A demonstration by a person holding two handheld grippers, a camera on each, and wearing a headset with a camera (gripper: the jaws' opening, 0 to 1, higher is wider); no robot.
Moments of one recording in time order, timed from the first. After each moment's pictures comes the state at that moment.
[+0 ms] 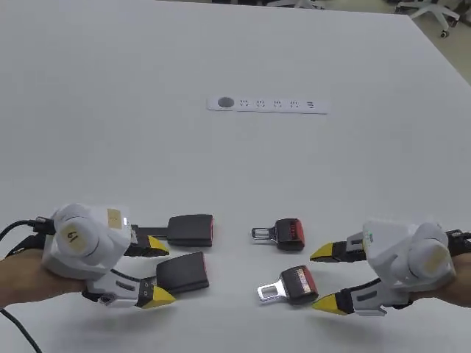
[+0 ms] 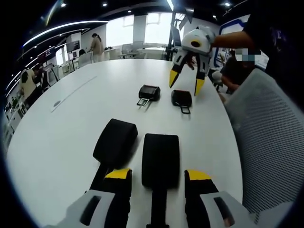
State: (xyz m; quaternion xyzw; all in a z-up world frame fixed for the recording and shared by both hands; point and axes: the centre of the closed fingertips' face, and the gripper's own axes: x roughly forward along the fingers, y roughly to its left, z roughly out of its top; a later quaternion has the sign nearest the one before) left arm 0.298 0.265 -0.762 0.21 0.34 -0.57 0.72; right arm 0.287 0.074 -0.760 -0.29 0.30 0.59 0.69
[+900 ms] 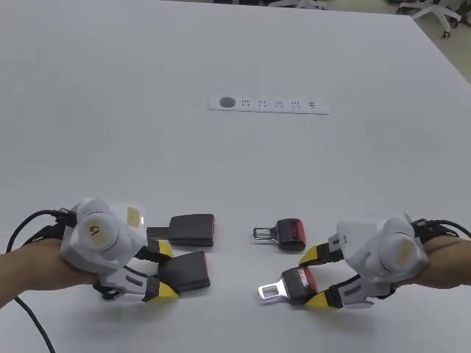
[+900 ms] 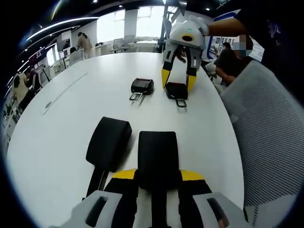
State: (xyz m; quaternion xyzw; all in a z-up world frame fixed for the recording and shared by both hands) left arm 0.297 0.264 -0.774 0.24 0.35 -0.58 0.69; right arm 0.289 0.083 -0.777 -0.33 0.31 0.63 0.63
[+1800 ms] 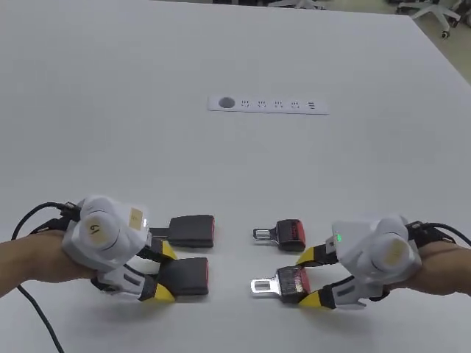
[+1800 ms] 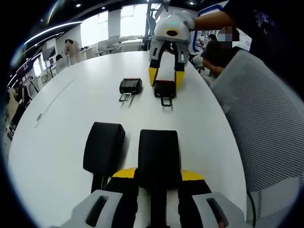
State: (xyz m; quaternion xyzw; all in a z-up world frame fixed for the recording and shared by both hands) left arm 0.290 0.262 -0.773 0.27 0.34 -0.63 0.65; right arm 0.289 0.093 -0.775 -0.31 0.33 0.60 0.66
